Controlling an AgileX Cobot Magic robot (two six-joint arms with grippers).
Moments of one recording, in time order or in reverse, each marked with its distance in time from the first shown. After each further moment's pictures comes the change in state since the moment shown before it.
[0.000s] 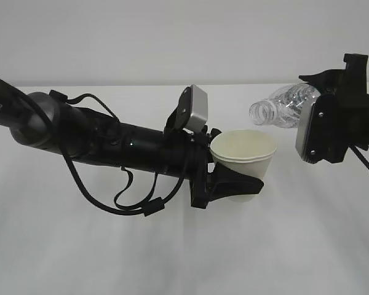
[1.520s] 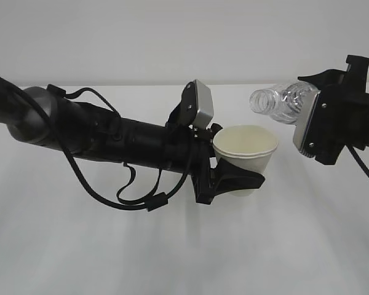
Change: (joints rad) left arm -0.012 -0.030 0.000 -0.011 0.085 0.000; right arm 0.000 0.000 0.000 -0.049 0.002 0.190
